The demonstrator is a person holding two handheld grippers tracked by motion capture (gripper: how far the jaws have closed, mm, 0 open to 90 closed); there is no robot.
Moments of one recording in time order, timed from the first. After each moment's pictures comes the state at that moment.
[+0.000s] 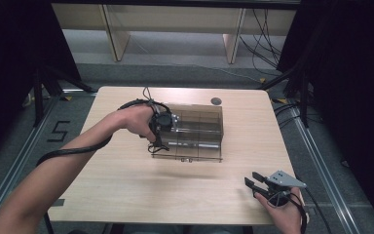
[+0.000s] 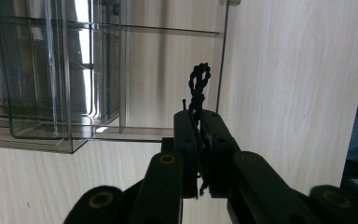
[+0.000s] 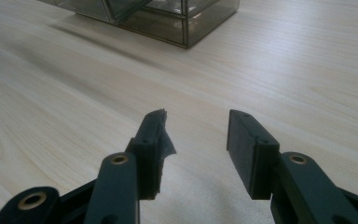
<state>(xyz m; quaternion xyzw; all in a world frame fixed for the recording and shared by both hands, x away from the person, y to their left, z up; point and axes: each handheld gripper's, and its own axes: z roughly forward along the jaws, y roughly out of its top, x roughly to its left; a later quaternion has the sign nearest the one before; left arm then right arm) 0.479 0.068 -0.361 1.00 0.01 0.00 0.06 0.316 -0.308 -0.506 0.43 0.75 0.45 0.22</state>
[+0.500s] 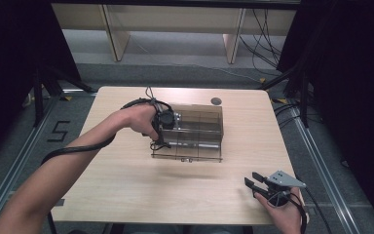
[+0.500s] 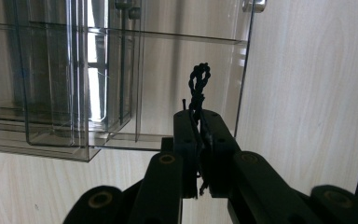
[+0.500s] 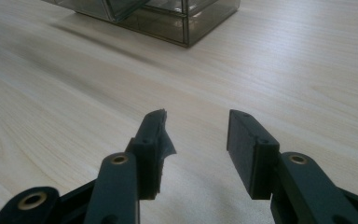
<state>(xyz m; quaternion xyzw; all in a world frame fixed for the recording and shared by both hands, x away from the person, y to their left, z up) 0.488 0.062 -0.366 1.00 0.02 0.01 0.06 0.315 -0.306 -0.506 0.43 0.75 0.45 0.21</state>
